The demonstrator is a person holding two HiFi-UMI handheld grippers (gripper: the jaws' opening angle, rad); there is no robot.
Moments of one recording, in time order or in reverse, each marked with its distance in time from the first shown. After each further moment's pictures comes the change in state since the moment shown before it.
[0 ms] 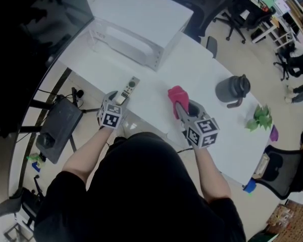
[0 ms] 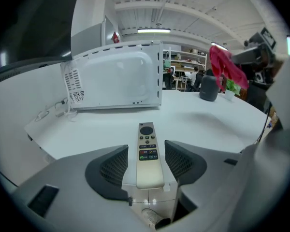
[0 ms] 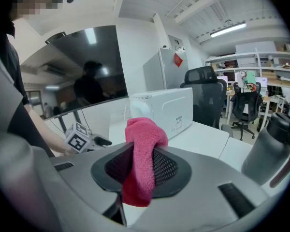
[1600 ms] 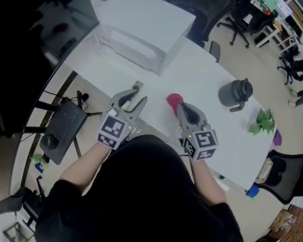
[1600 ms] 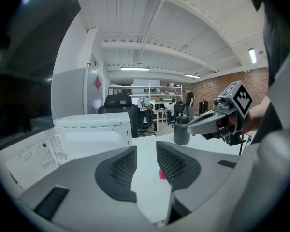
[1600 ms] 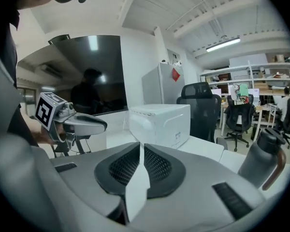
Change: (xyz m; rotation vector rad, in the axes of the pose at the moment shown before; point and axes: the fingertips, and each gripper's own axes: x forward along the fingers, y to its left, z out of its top) left arm -0.138 -0.077 0.176 0.102 -0.404 -0.205; right arm -0.024 0.032 0.043 -0.015 -0.136 -0.074
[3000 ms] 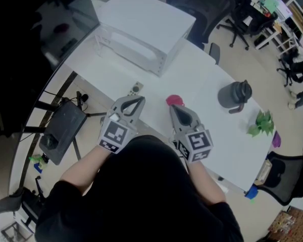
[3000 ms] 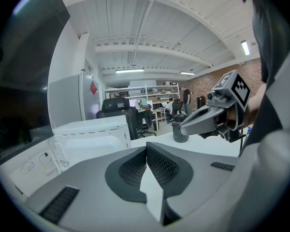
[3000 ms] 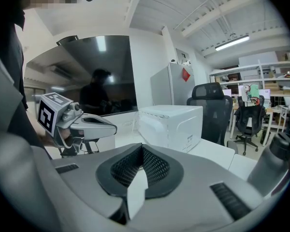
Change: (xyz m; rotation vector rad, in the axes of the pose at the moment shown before) left arm -0.004 -0.011 0.002 0.099 -0.011 -0.006; right arm 0.010 0.033 0.008 -0.035 0.002 0.093
